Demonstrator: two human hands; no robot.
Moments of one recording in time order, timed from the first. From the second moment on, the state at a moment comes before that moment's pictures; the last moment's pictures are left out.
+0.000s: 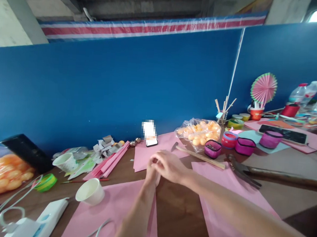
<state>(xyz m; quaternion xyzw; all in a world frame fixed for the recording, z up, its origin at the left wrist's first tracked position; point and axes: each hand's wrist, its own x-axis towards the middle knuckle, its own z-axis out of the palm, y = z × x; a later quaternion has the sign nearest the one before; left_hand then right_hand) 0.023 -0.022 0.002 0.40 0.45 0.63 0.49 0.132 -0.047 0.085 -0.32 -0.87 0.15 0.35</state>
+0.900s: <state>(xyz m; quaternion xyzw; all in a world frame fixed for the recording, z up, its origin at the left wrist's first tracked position) 0.031 -0.020 -0.009 0.43 0.39 0.63 0.51 0.241 -0.067 0.058 -0.49 -0.82 0.09 0.28</state>
